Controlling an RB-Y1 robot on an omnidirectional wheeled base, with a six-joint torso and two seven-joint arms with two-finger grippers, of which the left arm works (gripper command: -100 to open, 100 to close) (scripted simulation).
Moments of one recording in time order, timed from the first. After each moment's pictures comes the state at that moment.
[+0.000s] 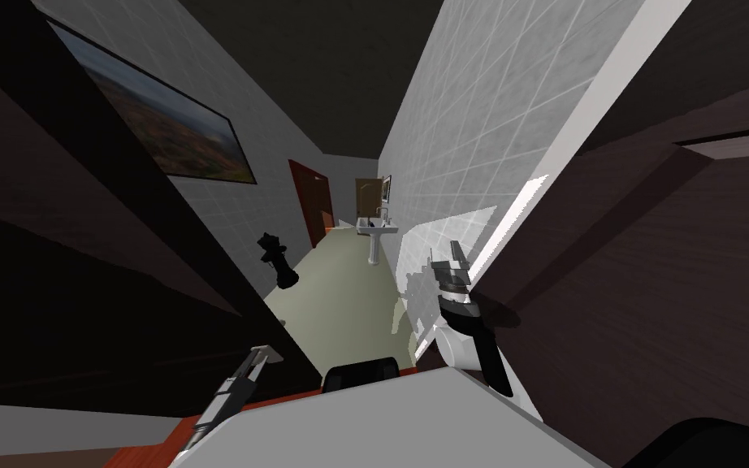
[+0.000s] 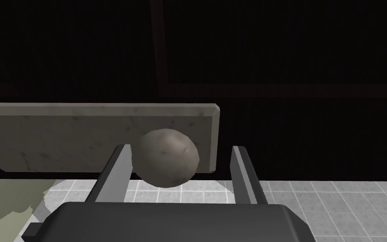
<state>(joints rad) 0.28 0.03 0.87 -0.94 -0.98 -1.28 -2.38</state>
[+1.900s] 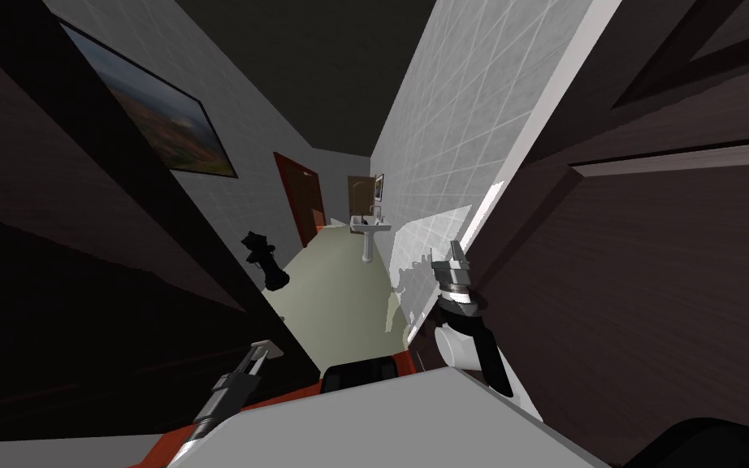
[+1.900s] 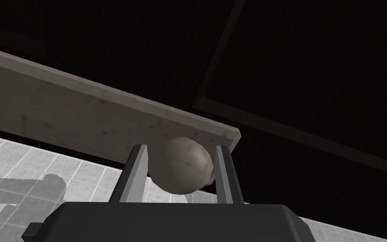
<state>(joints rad) 0.28 0.04 0.80 -0.94 -0.89 -1.21 -2.07</state>
